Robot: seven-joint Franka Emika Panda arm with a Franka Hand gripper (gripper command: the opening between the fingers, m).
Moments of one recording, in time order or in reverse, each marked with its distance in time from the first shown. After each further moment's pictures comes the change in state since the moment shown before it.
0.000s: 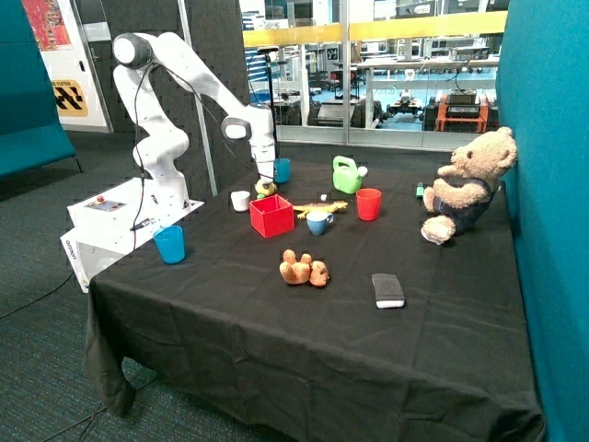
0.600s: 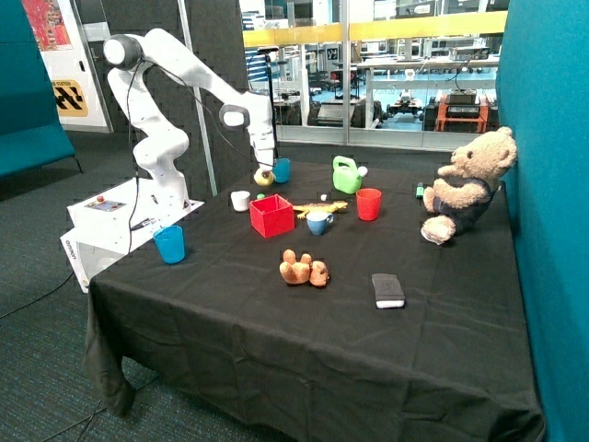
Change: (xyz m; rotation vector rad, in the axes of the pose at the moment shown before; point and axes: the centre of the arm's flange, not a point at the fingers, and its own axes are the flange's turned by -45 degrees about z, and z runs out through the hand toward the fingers) arm 0.001 0.003 -0.049 -0.006 0.005 -0.022
